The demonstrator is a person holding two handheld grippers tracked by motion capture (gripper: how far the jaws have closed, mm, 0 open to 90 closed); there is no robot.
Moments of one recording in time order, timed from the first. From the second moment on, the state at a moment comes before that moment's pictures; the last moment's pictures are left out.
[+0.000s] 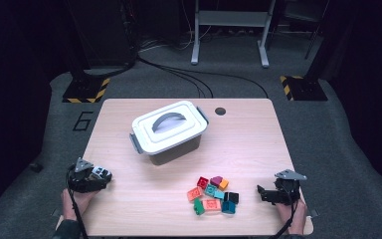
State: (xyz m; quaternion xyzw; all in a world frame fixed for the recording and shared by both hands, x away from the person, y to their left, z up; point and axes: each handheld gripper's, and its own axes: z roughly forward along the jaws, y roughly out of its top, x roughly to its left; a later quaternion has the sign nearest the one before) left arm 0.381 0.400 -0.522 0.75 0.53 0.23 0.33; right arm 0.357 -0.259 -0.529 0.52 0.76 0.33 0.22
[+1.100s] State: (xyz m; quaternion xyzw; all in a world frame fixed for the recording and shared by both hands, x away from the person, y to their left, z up) left arm 0.413 0.336 -0.417 0.80 0.40 0.18 0.41; right arm 0.357 -0.259 -0.529 0.52 0.76 0.33 0.22
